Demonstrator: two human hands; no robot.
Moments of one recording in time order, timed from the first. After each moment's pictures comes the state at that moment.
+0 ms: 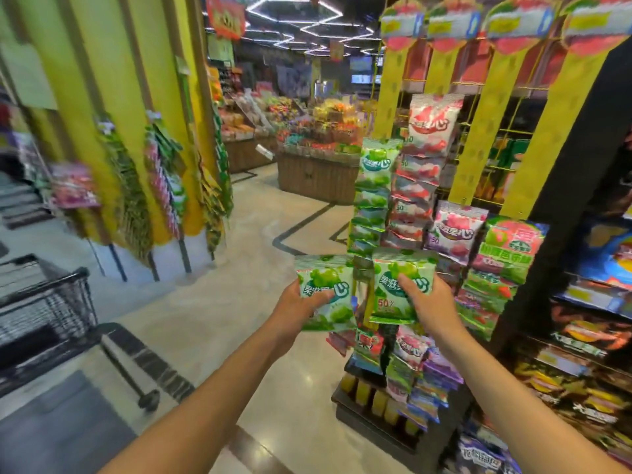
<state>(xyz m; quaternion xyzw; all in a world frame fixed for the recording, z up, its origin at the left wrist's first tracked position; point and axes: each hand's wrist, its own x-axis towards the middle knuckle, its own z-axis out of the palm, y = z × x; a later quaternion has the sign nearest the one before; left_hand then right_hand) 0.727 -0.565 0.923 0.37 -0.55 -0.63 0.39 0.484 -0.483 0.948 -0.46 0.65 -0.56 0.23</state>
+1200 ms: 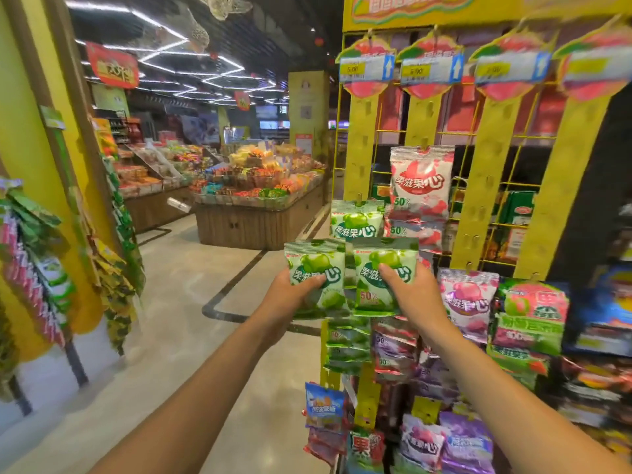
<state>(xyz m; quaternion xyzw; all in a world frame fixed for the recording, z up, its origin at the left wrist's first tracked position) 0.639 -0.836 1.019 0.26 -0.64 -0.63 0.35 0.452 -0.693 1.028 -0.39 0.69 -0.60 0.07</state>
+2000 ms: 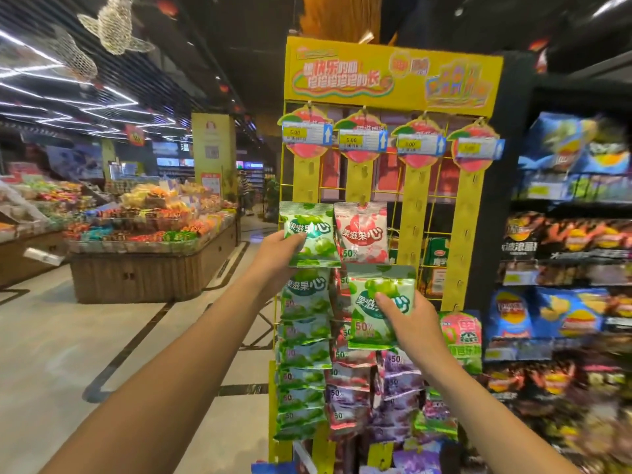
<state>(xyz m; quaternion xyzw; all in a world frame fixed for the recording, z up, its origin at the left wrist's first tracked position) 0.549 -0.875 1.164 0.15 -0.64 -0.69 0.30 0.457 -0.651 1.074 -0.31 0.72 -0.62 -0.05</state>
